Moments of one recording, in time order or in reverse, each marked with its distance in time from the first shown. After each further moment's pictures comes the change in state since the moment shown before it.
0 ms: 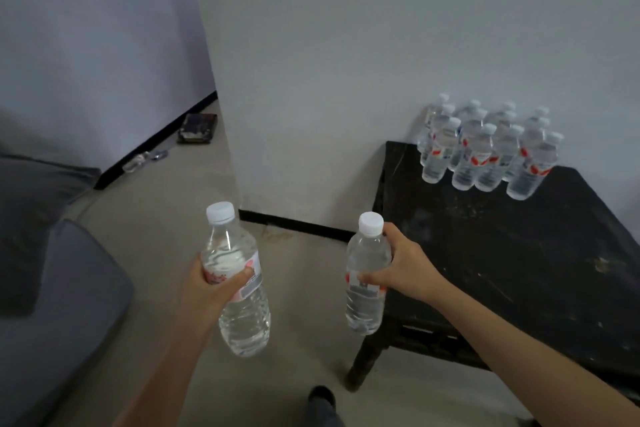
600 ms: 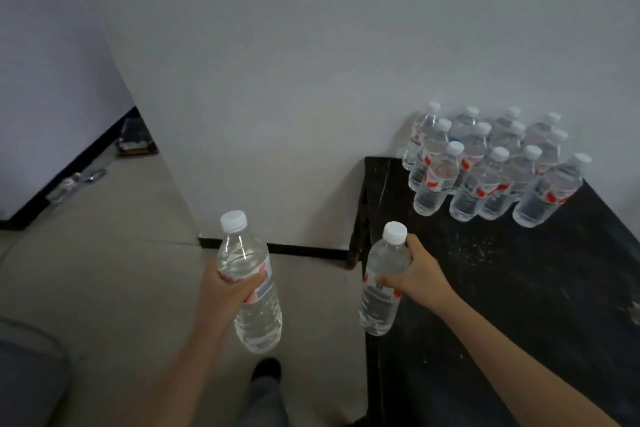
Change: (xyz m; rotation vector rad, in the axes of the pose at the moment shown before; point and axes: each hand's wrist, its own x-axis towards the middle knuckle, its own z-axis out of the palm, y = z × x) left_hand 0.244 0.024 0.157 0.007 -0.141 -0.113; right_hand 0.218 0.086 -0.074 0.120 0.180 0.296
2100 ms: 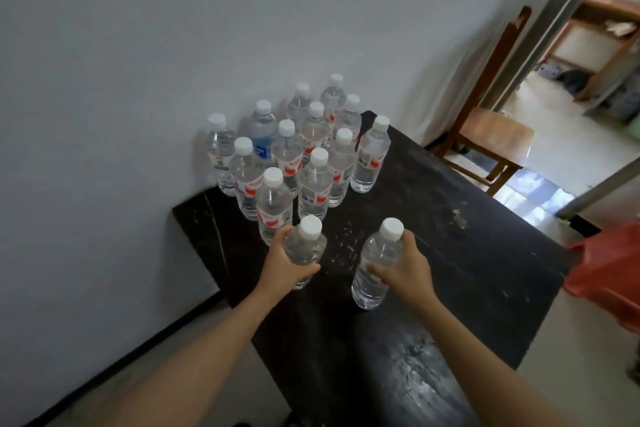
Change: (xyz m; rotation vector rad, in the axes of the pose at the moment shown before) left_hand 0.123 0.022 0.386 0.140 -1.088 0.244; right_hand 0.054 0.112 -0.128 0.097 0.807 0.519
